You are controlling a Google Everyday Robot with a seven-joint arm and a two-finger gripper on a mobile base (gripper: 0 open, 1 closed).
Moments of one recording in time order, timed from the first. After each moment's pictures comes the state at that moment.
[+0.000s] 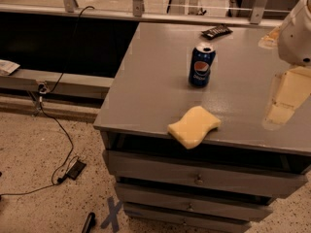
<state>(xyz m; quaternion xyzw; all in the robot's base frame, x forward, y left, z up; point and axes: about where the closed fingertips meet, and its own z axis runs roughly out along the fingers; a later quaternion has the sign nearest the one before) 0.438 -0.217 0.976 -0.60 0.78 -0.03 0.16</state>
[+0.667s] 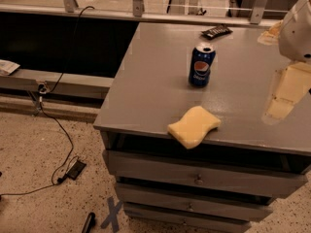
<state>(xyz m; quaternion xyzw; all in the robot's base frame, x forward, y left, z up) 0.448 -0.218 0.979 -0.61 0.77 -0.03 0.18</state>
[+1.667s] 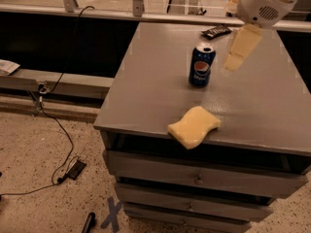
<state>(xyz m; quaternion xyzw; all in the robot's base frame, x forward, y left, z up) 0.579 -0.182 0.989 -0.62 0.74 -0.02 0.26</state>
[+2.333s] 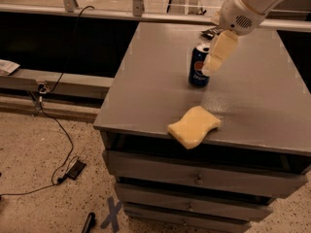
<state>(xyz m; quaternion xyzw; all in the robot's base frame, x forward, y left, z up) 0.622 -0.161 0.953 -0.59 0.76 0.04 0.26</state>
